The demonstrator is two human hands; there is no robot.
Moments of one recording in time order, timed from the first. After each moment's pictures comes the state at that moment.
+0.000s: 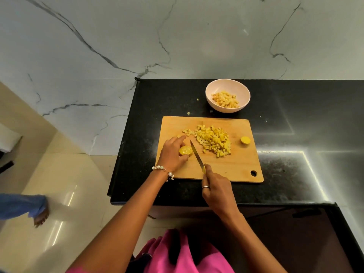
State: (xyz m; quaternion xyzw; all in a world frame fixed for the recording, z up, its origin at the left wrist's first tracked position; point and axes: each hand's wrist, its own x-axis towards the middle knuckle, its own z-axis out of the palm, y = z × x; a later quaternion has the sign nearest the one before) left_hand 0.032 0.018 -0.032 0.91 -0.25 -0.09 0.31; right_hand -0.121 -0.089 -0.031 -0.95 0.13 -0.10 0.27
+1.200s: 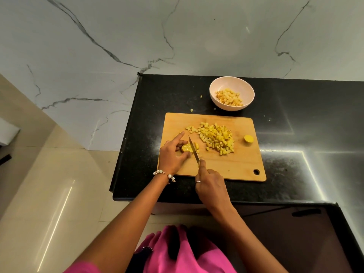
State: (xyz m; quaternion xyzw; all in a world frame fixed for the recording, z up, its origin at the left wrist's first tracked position) left_hand 0.022 0.029 -0.055 0.86 -0.19 -0.02 0.47; right_hand -0.109 -0.064 -0.021 -0.98 0.12 -0.04 0.17
